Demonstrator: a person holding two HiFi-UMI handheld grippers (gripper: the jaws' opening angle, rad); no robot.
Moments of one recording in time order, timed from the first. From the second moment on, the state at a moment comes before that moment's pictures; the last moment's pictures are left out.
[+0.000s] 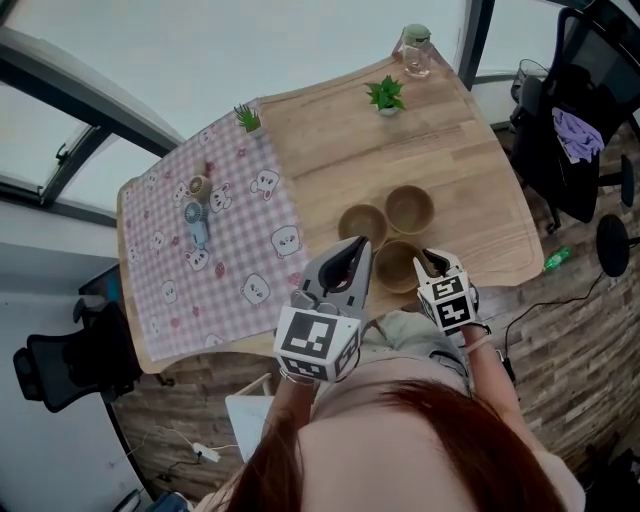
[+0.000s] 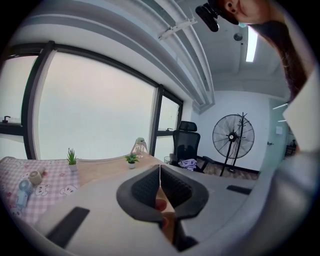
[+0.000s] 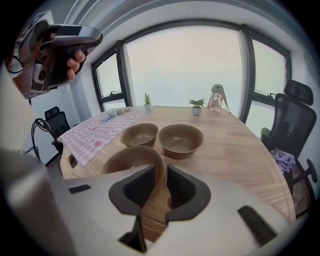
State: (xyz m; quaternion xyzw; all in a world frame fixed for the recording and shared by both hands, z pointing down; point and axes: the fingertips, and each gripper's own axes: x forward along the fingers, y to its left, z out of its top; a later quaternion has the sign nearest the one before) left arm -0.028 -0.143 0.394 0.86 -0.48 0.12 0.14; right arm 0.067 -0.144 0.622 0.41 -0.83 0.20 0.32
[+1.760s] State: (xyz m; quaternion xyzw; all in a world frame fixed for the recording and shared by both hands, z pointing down) left arm -0.071 -0.134 0.374 0.88 -0.45 0.09 0.14; right arm 0.071 -0.139 0.585 0.50 -0.78 0.25 0.28
